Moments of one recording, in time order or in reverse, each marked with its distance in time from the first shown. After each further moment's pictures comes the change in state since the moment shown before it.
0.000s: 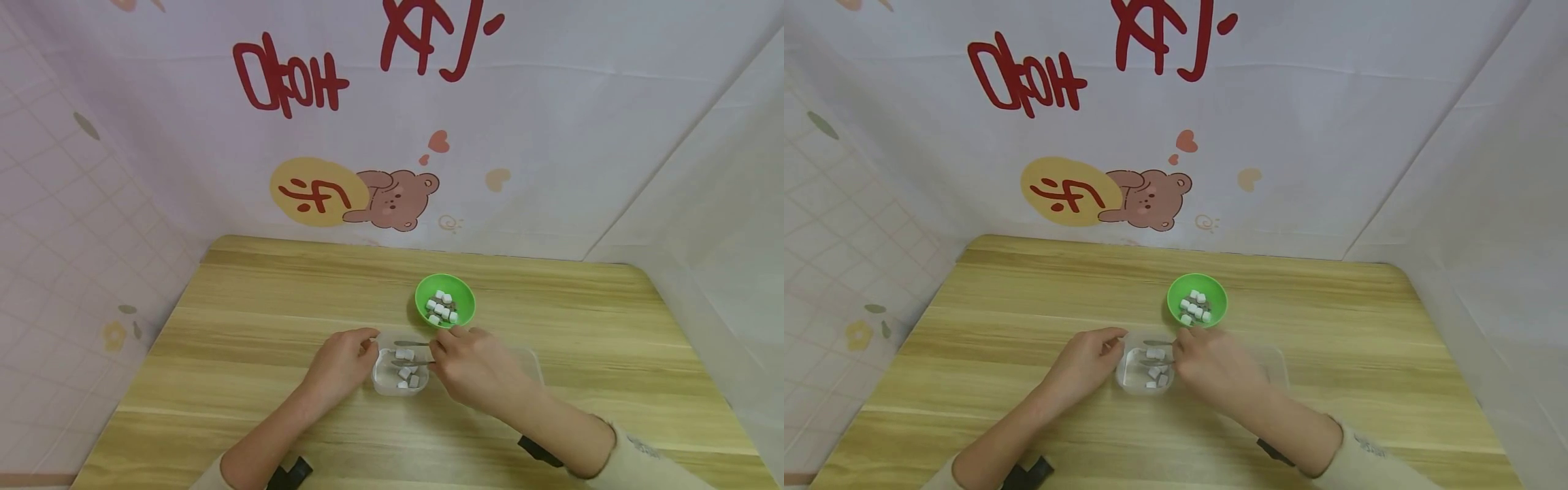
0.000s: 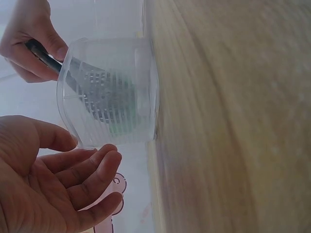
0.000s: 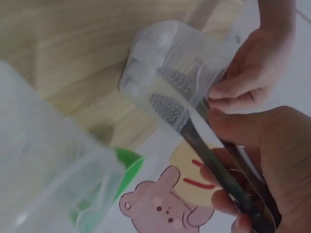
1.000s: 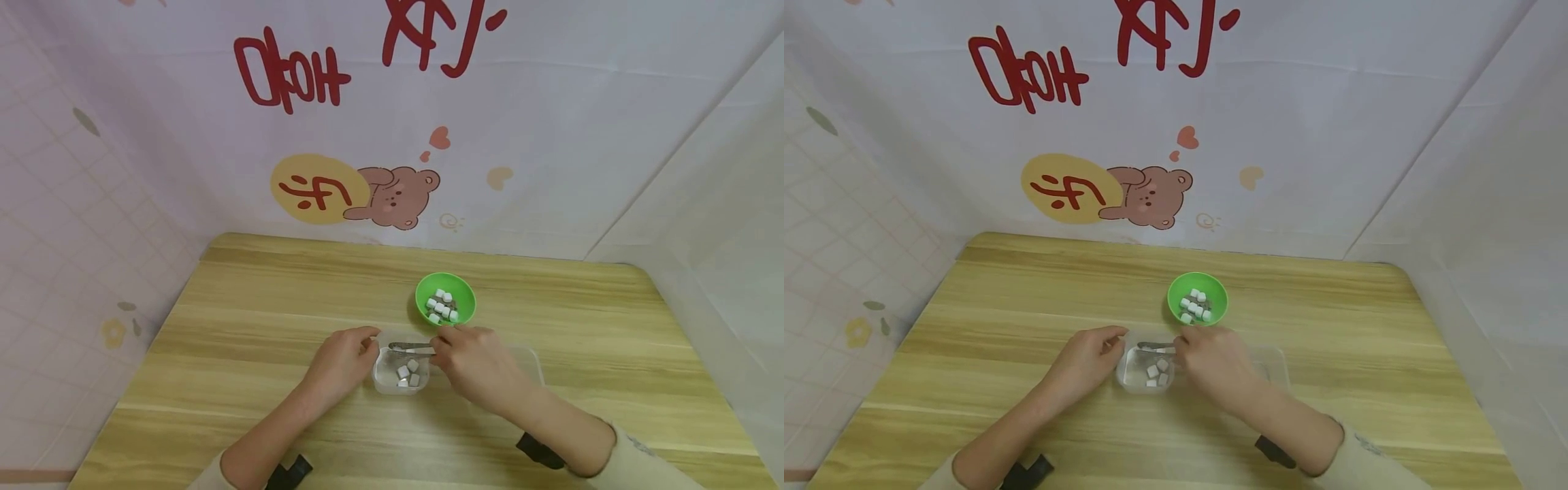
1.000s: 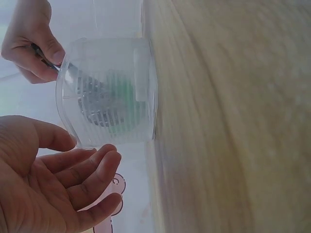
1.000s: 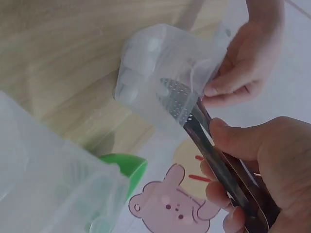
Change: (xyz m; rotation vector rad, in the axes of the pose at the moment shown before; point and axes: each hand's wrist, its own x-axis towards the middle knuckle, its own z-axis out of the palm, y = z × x) left_hand -0.002 -0.002 0.000 -0.022 -0.021 -0.020; right_hand -0.002 -0.004 0.006 0.169 0.061 0.113
